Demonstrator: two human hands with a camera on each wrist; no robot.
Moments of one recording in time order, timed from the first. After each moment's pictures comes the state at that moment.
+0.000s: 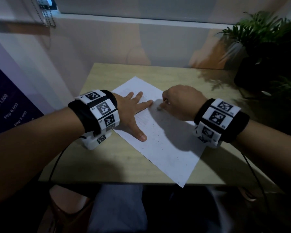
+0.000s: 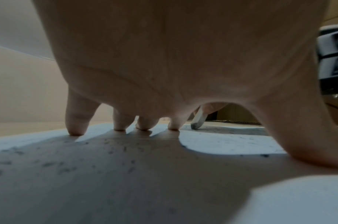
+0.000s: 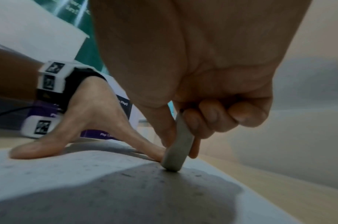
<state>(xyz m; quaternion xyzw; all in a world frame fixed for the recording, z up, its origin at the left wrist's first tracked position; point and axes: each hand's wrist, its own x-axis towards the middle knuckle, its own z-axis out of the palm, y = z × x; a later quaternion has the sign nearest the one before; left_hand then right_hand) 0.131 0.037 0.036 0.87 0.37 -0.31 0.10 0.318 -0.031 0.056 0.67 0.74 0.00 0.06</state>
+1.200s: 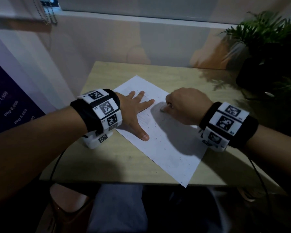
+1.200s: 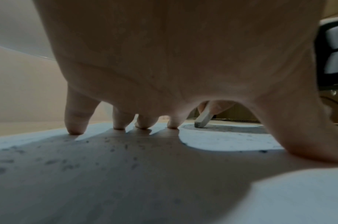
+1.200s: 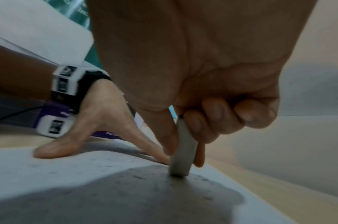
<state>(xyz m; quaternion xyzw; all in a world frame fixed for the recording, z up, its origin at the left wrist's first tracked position) 0.131 0.041 0.035 0.87 0.37 -0.31 0.11 0.323 -0.037 0.051 0.65 0.76 0.03 0.07</state>
